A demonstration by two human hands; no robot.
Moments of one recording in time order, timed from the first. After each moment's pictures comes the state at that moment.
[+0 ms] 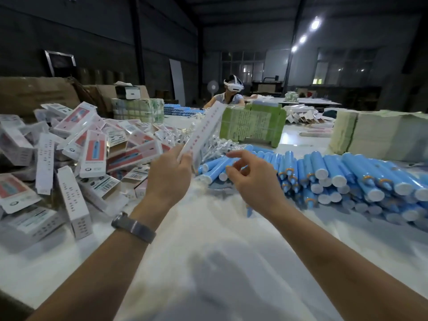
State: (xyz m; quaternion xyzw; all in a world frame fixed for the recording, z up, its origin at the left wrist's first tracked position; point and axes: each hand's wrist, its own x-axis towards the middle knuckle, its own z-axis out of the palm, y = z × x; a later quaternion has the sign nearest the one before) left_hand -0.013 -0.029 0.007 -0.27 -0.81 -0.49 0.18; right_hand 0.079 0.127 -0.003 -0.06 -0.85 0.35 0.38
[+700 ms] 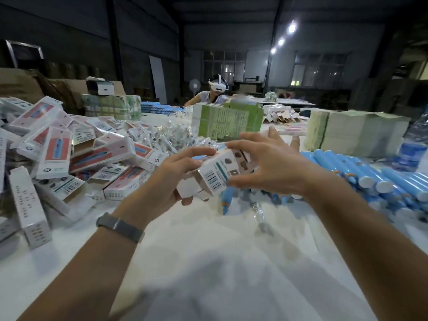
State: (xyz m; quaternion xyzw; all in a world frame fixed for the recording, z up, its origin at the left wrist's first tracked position) left_hand 0.005 0.001 0.003 -0.41 -0.54 -0.69 -0.25; right_hand 0.136 0.183 0.053 -0.10 -0.98 0.03 0.18
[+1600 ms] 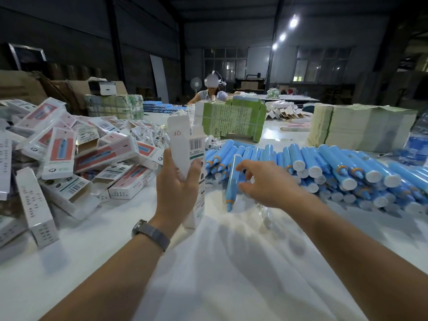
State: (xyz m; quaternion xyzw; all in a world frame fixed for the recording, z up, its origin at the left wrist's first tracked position) left_hand 0.008 0.027 -0.038 -0.30 -0.65 -0.66 0.22; right_hand 0.109 0.192 -0.004 -0.17 -0.97 0.08 0.18
